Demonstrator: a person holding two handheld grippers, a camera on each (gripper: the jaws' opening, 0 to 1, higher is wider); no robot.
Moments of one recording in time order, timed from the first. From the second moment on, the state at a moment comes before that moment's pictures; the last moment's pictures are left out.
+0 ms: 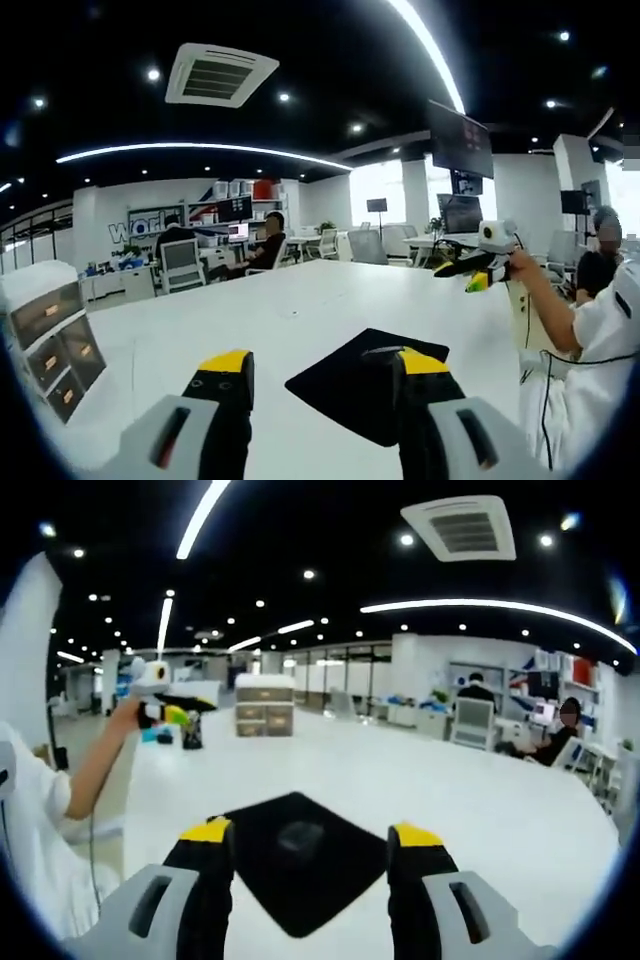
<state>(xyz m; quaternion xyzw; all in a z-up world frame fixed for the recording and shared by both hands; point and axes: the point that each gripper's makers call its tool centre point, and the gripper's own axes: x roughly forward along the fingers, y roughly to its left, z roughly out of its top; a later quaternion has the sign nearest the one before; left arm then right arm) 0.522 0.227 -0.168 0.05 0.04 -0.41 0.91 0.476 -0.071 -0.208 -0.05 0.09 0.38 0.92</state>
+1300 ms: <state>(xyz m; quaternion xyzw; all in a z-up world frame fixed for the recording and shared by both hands) 0.598 0.121 -0.280 0.16 0.19 -0.42 0.87 0.486 0.000 -0.298 -0.07 0.20 0.47 0.86</state>
